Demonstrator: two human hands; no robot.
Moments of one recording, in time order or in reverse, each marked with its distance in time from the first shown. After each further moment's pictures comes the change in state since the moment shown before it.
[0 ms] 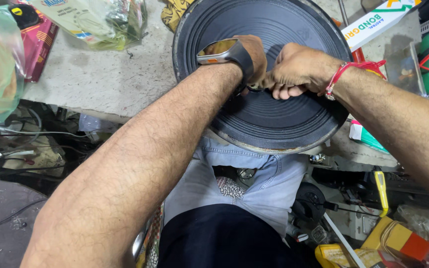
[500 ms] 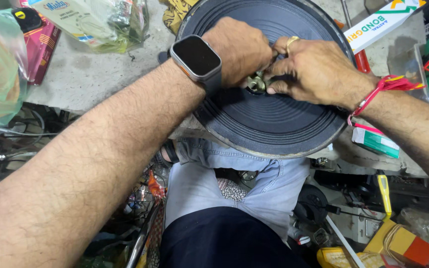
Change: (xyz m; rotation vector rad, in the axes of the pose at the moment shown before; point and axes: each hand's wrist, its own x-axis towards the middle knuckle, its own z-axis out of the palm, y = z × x) left_hand -0.025 -0.039 -0.008 0.519 0.437 0.584; right_hand -0.048 0.016 -0.012 -0.750 0.504 -1.074
